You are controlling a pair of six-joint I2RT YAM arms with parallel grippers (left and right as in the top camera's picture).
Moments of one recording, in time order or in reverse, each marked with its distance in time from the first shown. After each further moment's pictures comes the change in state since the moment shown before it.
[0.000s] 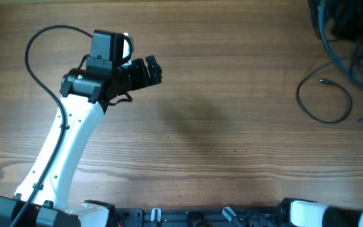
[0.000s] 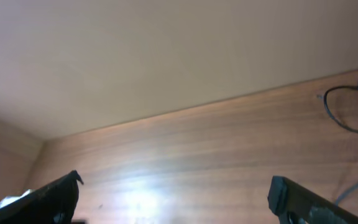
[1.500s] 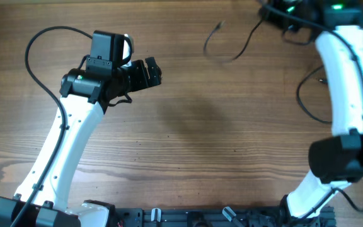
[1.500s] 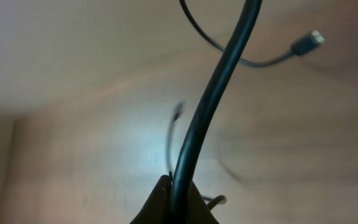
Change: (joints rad) left arm 0.000 -0.002 0.000 -0.018 0.000 0.000; right arm 0.134 0.446 -0.037 0.220 0.066 0.115
